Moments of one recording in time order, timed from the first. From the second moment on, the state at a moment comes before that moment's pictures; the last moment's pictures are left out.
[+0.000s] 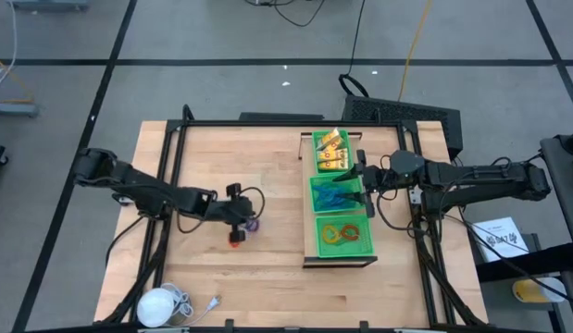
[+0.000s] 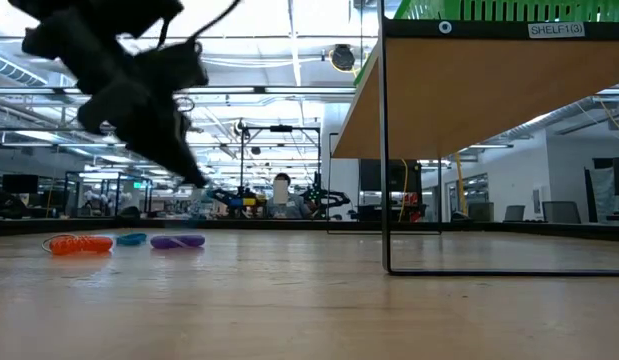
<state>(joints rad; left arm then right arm) -0.21 1.37 0.61 -0.11 -0.29 -0.16 -0.07 0.86 0.64 0.01 -0.16 -0.12</state>
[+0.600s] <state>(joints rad) -0.17 1.30 0.84 0.11 -0.40 0.47 -0.07 0.87 0.64 0.15 -0.16 -0.12</state>
